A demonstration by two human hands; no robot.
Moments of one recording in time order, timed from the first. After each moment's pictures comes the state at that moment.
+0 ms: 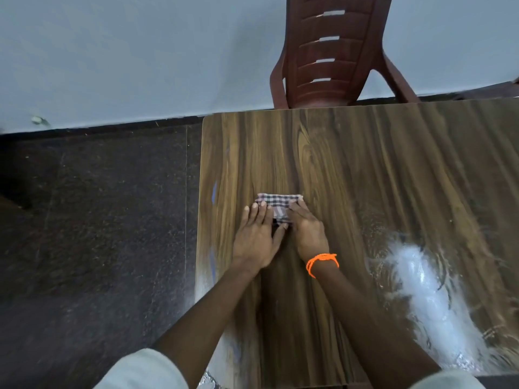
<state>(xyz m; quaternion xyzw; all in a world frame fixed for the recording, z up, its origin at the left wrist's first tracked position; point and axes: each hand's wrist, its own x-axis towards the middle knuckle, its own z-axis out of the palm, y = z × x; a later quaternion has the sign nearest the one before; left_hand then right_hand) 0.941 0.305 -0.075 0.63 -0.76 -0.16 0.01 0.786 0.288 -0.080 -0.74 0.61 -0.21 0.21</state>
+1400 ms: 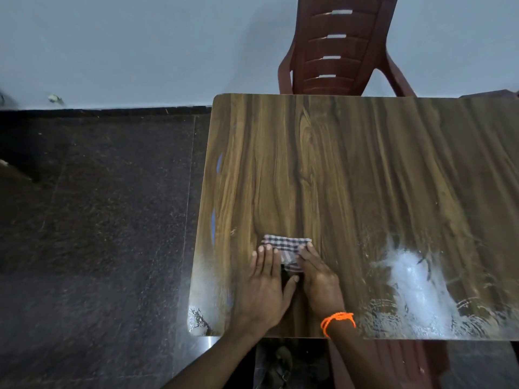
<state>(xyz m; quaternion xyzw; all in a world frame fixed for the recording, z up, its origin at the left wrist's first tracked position) 0.899 0.503 -0.089 0.65 -0.74 -0.18 0.01 0.740 0.475 -0.086 -0.75 0.58 -0.22 0.22</state>
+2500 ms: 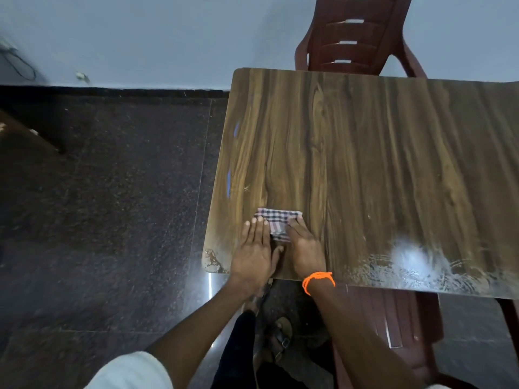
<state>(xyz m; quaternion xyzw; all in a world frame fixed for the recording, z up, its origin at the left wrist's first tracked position) 0.933 0.561 -0.083 0.65 -0.75 -0.11 -0.08 0.782 0.525 -0.067 -0.79 0.56 -0.15 0.22</state>
